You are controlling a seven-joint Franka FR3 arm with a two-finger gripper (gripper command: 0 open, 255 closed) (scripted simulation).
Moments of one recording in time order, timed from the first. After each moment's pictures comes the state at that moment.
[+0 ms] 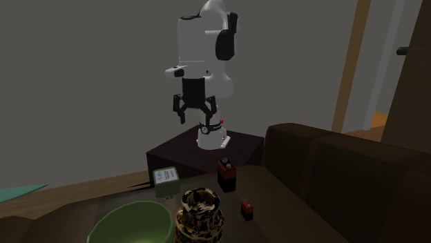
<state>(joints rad) 0.20 -0.53 0.17 -2.63 0.11 2.11 0.07</state>
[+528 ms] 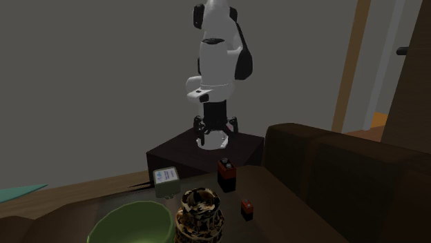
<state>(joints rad) 0.28 -0.32 0.29 -2.63 0.16 2.32 0.14</state>
